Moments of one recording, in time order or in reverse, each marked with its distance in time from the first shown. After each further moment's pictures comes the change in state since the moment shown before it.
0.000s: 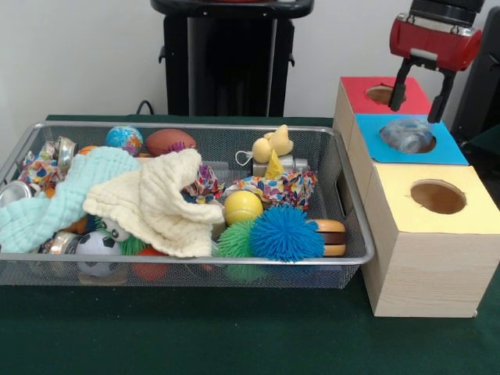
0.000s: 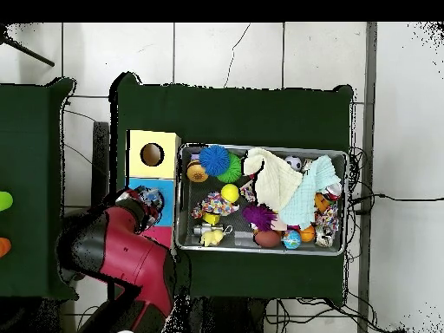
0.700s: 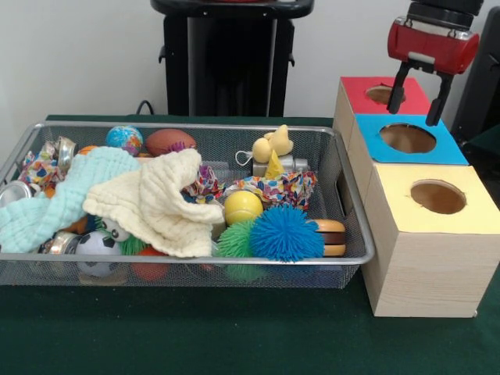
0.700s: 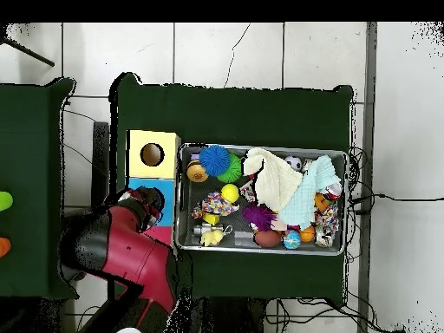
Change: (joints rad) arm -0.015 -0.003 0.016 0.005 -0.001 0.000 0.000
